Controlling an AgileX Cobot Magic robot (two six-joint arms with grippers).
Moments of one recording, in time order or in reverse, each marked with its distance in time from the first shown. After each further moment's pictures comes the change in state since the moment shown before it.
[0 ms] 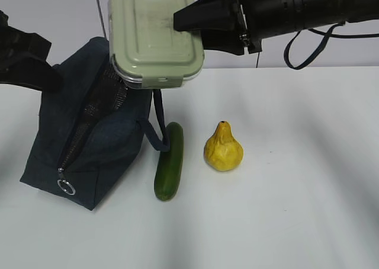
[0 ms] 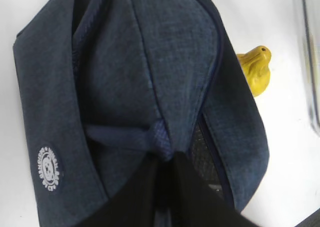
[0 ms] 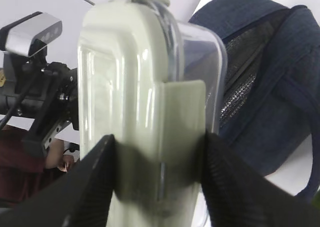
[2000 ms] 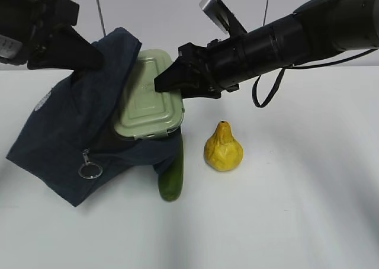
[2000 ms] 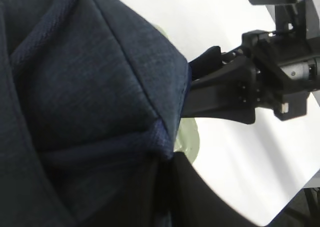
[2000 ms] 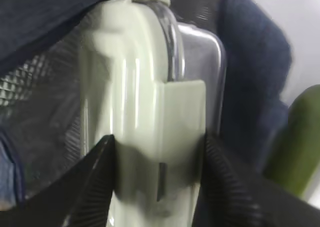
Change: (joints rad) left arm -0.077 0.014 0.000 -0.294 -0.073 0.082; right arm 0.122 0.144 -0.009 -0.132 -0.252 -0.008
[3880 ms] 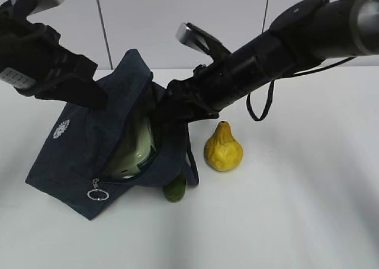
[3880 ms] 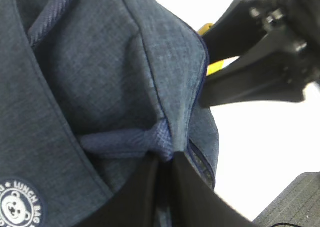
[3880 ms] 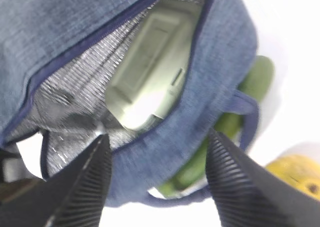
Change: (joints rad) left arm -0.056 0.064 0.000 0.217 0.043 -0.010; right arm 0.050 0.023 -0.010 -0.219 0.009 0.027
